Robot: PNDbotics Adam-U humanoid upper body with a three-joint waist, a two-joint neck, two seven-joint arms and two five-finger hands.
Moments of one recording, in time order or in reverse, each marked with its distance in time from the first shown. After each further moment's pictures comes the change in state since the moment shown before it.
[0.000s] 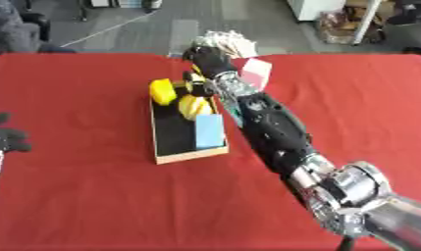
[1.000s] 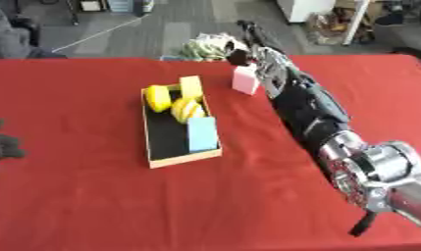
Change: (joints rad) left arm 0.003 0.001 0.007 0.006 -0.003 -0.002 -0.001; right arm -0.033 -0.220 -0.104 0.150 -0.663 0.205 -0.006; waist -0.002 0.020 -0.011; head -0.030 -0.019
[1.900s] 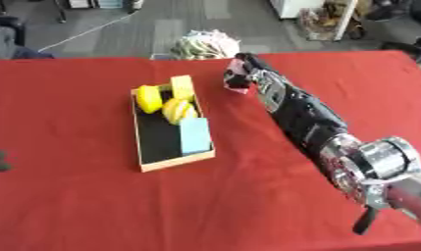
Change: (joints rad) left arm -0.001 0.000 0.000 0.000 -0.004 -0.005 -0.004; right arm 0.009 -0.018 0.061 0.082 0.119 -0.083 0.098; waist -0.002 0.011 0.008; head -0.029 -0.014
